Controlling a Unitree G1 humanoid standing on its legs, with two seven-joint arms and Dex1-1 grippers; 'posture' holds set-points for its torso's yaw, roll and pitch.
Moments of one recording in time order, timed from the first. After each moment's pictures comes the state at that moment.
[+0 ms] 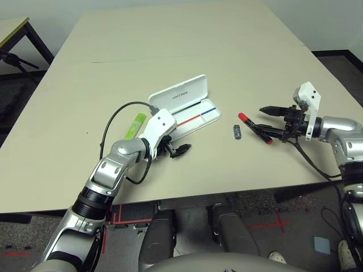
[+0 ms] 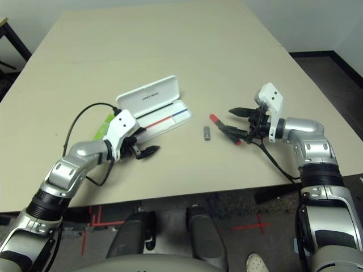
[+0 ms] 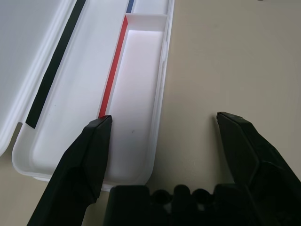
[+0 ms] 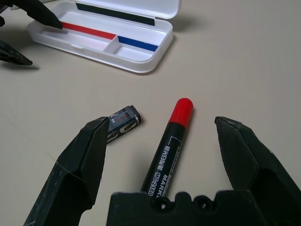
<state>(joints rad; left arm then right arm) -0.34 0.48 -0.26 -0.15 -0.19 0.63 -0.64 -0.53 -0.68 -0.05 0.49 0.28 0.19 1.20</state>
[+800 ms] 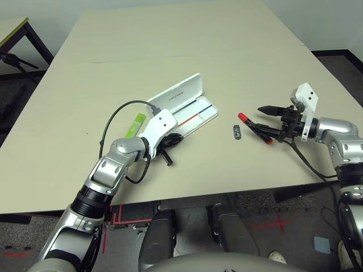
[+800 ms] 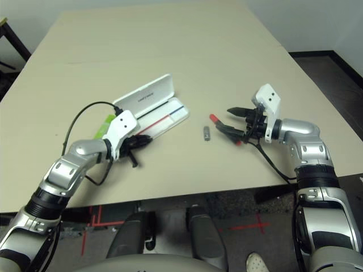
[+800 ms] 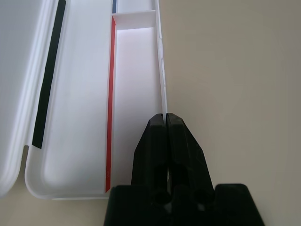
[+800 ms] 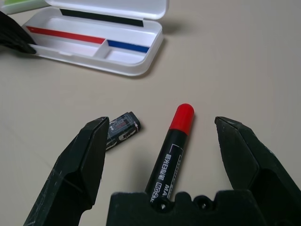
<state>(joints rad) -0.35 0.56 -0.27 -0.19 -0.18 0.62 -0.77 -0.52 -0.65 -0.05 0.48 0.28 0.17 1.17</state>
